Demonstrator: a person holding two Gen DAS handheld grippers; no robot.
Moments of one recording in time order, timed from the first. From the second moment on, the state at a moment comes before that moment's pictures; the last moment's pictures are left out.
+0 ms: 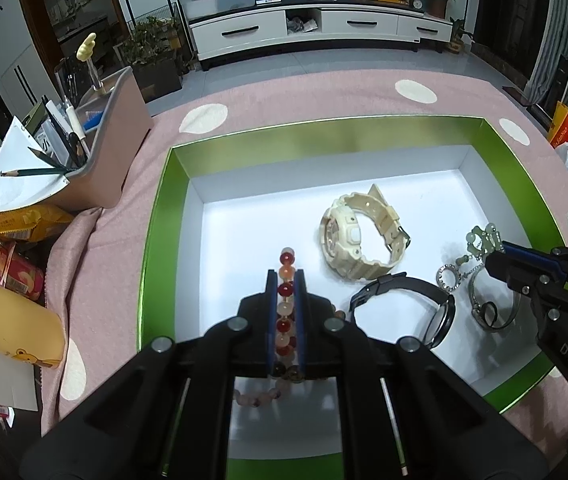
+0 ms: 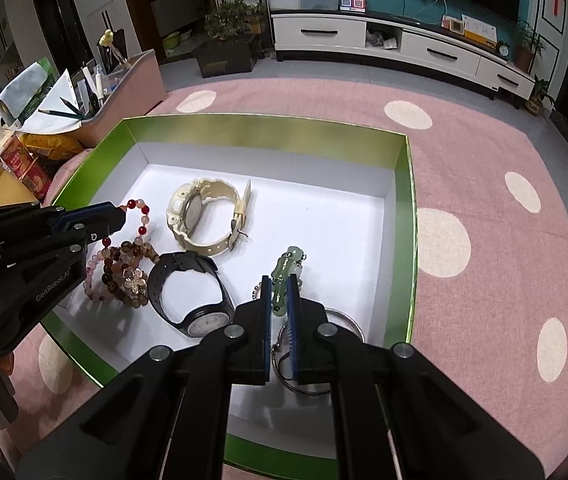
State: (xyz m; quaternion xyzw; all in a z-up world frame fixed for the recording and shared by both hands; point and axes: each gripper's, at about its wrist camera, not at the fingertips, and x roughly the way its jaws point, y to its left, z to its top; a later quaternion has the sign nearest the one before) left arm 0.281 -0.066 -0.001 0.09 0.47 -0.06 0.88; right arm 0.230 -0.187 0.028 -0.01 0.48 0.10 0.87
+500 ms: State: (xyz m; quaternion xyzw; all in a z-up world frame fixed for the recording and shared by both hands) left arm 0.286 -0.066 -0.008 0.09 0.49 -0.06 0.87; right arm 0.233 -0.183 0.023 -0.02 0.50 0.10 0.86
